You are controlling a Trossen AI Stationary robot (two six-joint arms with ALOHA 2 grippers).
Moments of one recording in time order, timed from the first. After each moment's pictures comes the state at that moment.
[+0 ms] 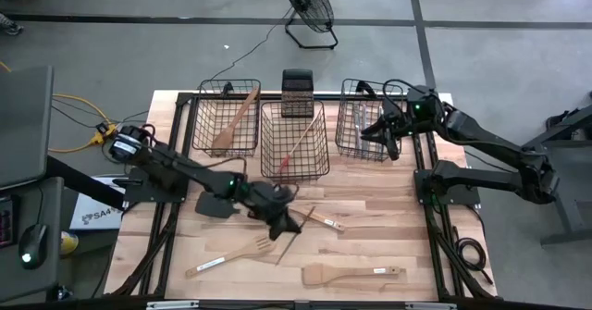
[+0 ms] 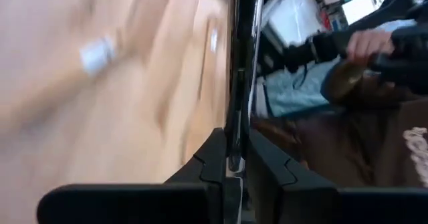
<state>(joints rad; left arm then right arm) -0.28 1.62 0.92 0.34 0.18 -0.90 -0.62 0.84 0.77 -0.44 -0.56 -0.05</state>
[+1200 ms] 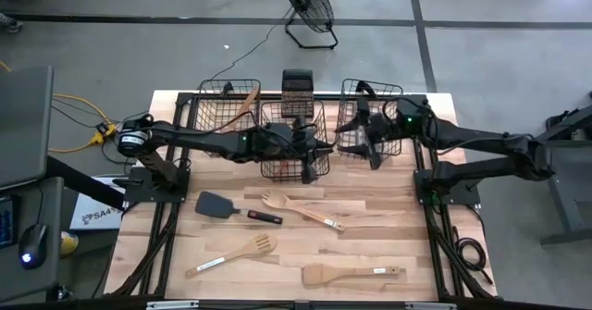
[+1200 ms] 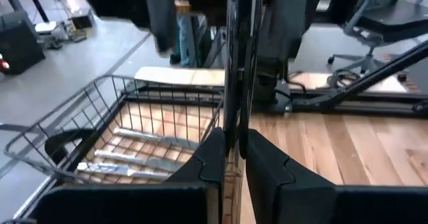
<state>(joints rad) 0.01 1.65 1.30 0.14 -0.17 0.02 -0.32 1.02 0.76 0.18 -0.50 -0.13</state>
